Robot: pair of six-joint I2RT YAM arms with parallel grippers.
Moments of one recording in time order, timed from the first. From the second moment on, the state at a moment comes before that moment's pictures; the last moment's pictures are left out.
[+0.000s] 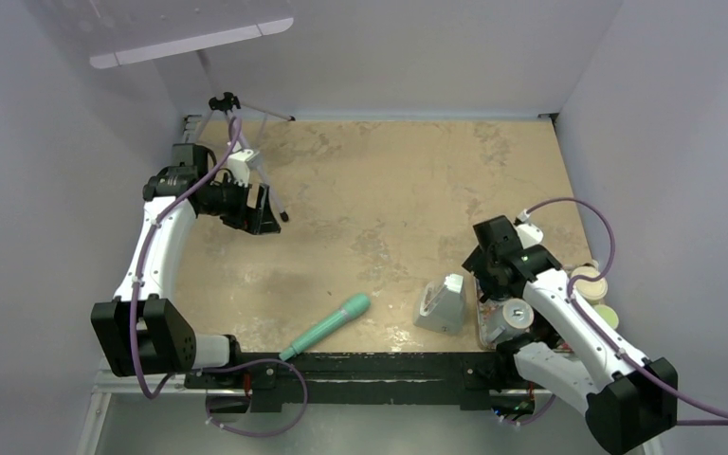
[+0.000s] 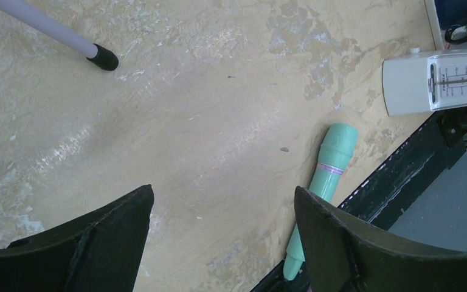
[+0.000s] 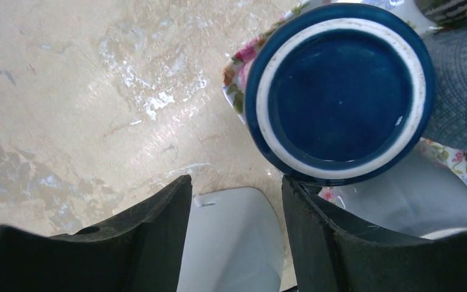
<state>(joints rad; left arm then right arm) 0.08 1.34 1.22 -0.98 0.68 0.33 0.38 0.95 0.71 -0.89 0.37 1.03</state>
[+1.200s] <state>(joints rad) 0.08 1.34 1.22 -0.98 0.68 0.34 0.35 1.31 0.73 -0.62 0.35 0.88</state>
